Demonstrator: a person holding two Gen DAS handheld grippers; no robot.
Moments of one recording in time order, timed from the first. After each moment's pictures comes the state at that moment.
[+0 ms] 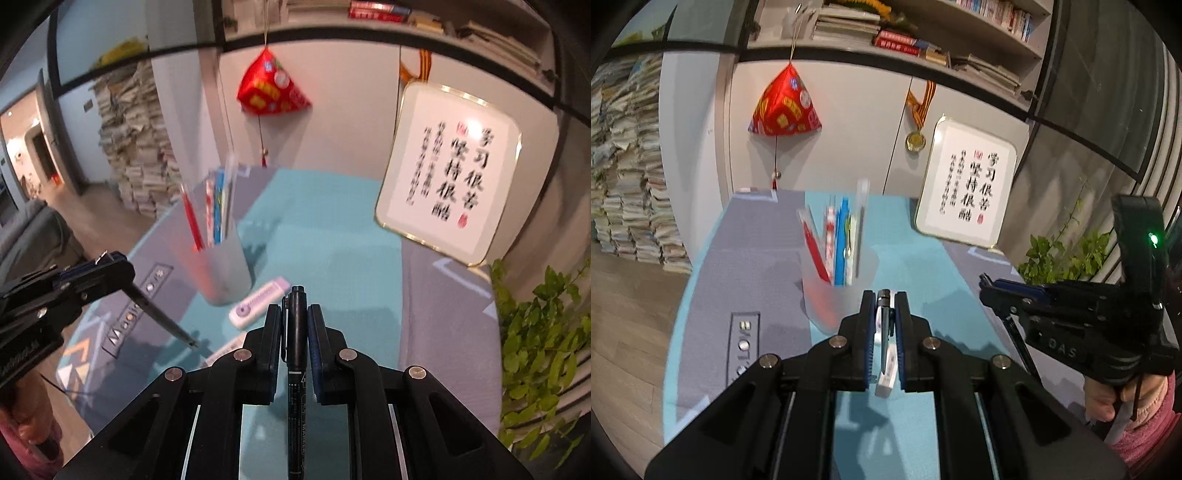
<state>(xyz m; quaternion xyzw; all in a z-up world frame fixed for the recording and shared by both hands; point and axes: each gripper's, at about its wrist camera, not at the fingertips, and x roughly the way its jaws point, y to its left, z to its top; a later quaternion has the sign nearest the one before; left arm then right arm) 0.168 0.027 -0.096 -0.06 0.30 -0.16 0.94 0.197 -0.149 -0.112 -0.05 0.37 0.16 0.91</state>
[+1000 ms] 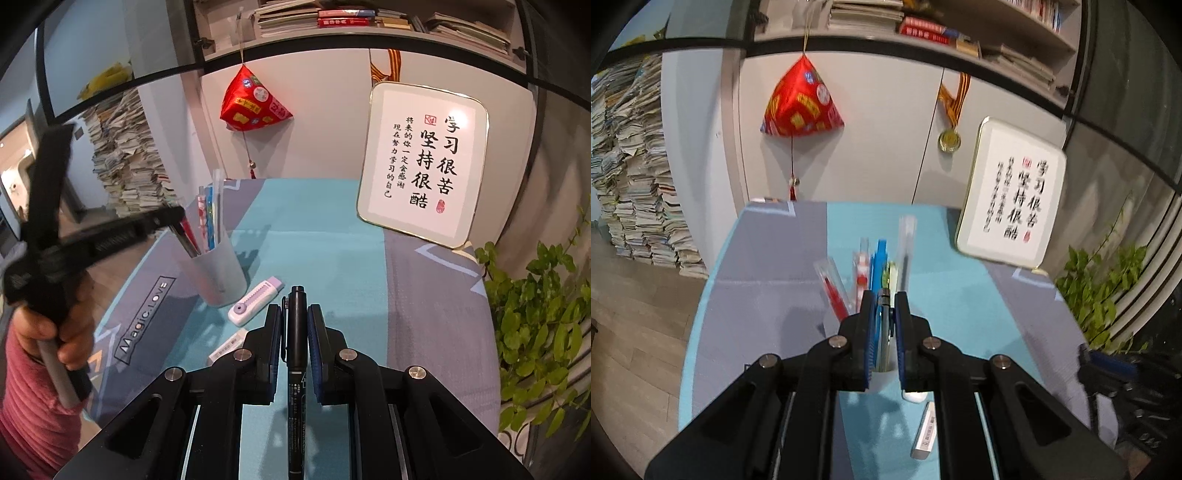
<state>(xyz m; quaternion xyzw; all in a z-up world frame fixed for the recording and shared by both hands) 0.248 0.022 -0.104 -0.04 0.33 -0.11 0.94 0.187 -0.163 -0.113 0.01 0.37 0.15 0.92</state>
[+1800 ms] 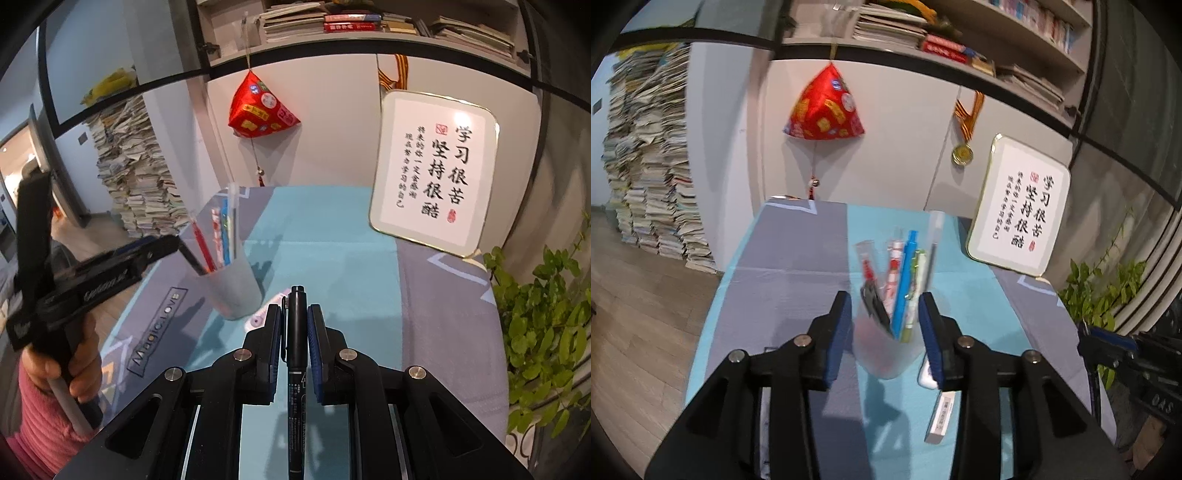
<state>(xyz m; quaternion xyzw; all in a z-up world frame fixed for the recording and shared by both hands) 0.214 0.059 -0.104 -0.08 0.30 -0.09 0.95 0.191 -0.146 -0.101 0.01 0.36 0.16 0.92</state>
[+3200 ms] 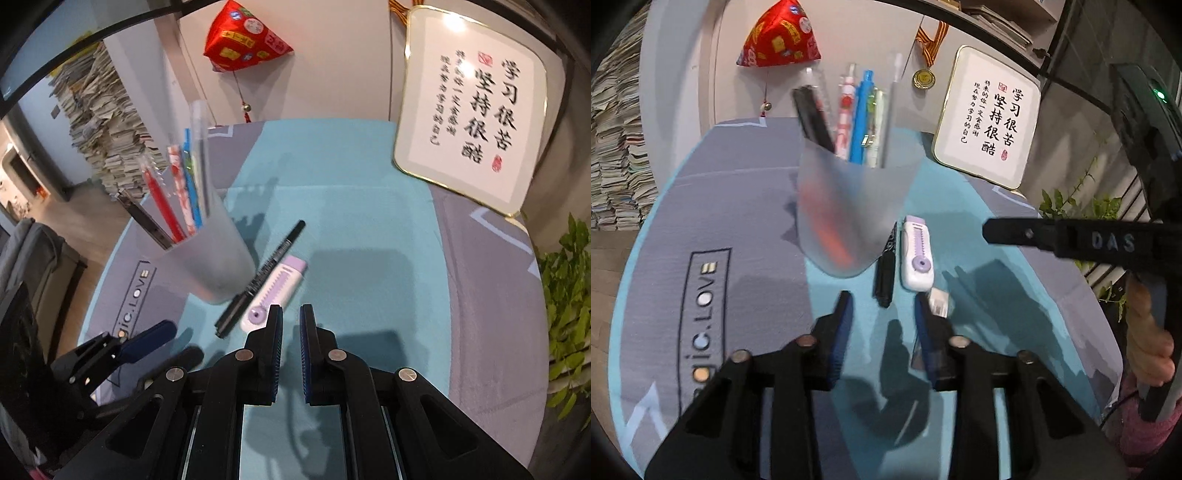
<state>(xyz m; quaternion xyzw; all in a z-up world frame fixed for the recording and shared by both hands) 0.208 0.028 -0.191 -0.06 0.38 -0.19 0.90 0.259 -0.105 -0.162 0.01 0.48 0.13 0.87</state>
